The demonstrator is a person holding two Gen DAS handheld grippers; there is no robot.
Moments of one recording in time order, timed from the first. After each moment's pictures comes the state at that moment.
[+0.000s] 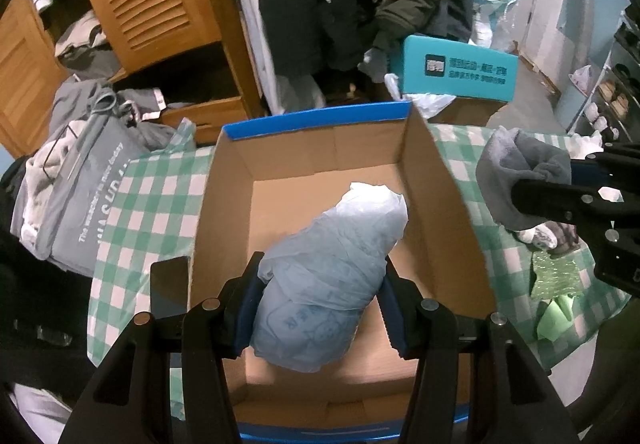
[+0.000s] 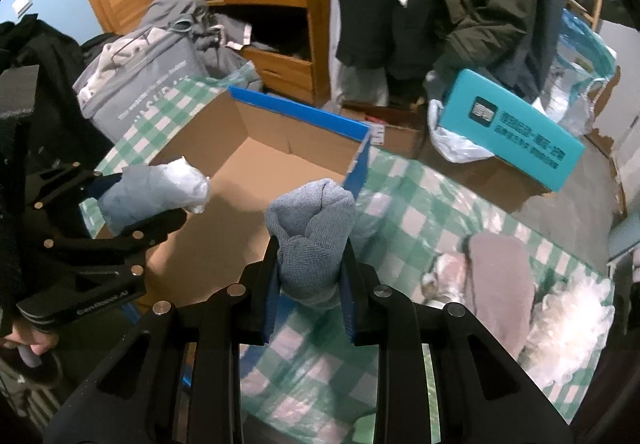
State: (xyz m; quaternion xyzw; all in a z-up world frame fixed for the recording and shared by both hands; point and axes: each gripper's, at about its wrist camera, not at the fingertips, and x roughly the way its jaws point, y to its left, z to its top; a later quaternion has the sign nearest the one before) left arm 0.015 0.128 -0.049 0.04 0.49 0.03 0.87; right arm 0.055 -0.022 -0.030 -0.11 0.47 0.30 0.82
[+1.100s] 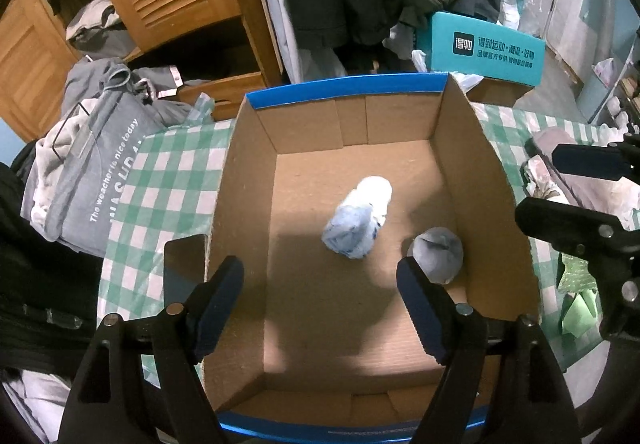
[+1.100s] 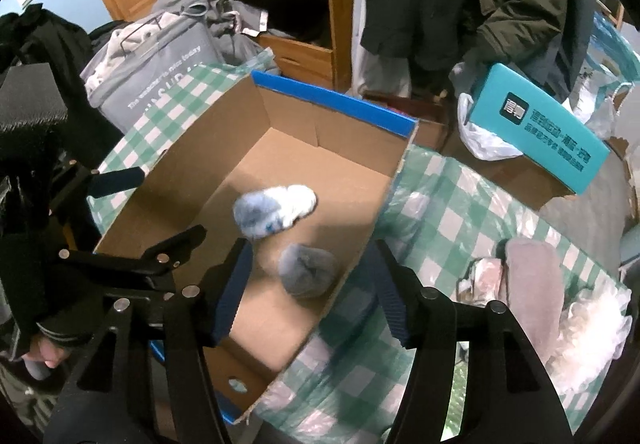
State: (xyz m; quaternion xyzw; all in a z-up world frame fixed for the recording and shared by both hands) left arm 0.018 0.141 -0.068 0.05 0.52 0.07 0.85; right arm 0.059 0.002 -0.045 -0.11 0.49 0.31 0.81
